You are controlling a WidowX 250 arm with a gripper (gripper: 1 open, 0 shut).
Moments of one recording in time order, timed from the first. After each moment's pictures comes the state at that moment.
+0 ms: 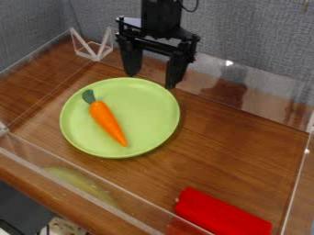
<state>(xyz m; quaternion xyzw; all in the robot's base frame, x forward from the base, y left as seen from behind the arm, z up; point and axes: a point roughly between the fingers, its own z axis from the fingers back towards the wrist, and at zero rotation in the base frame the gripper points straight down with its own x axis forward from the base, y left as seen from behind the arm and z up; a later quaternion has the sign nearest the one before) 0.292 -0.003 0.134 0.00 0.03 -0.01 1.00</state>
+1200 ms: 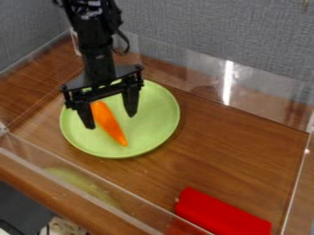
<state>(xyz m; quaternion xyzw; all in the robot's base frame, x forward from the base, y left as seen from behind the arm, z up) 0.261 0.052 0.073 -0.03 -0.02 0.45 0.89</state>
